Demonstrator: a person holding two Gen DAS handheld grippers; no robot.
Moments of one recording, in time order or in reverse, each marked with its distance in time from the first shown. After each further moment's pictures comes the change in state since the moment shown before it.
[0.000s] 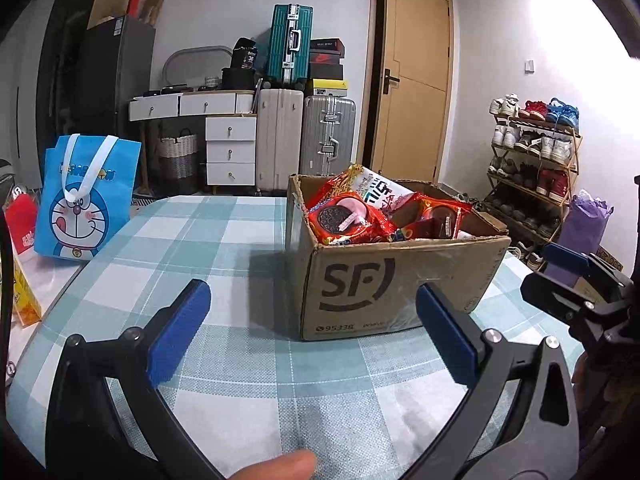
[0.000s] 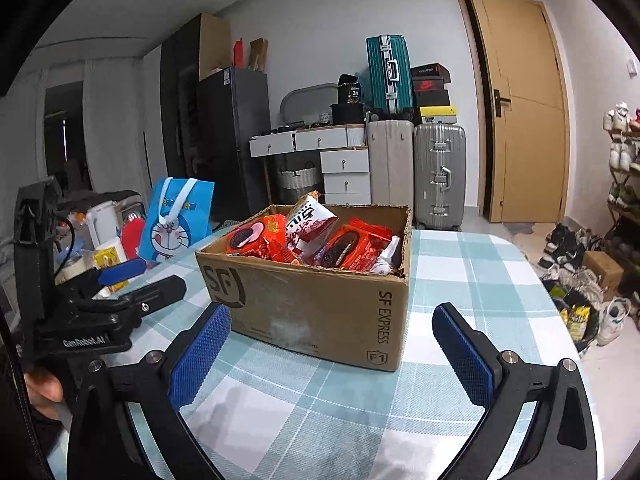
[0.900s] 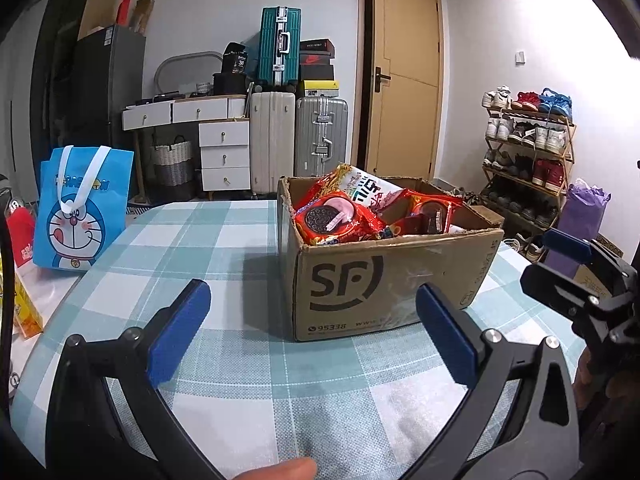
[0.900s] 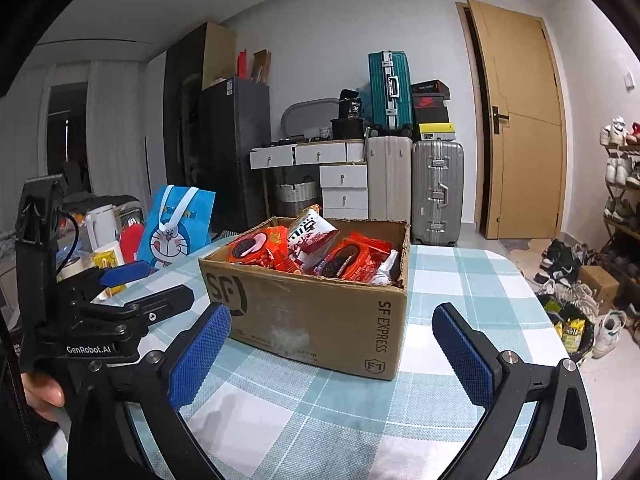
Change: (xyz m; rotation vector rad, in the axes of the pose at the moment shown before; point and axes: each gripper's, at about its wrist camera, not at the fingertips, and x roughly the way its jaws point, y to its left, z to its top) left arm -0.001 -0.007 -0.004 0.047 -0.009 -0.013; right arm -0.006 0.004 -0.004 -0.027 -0.059 -0.009
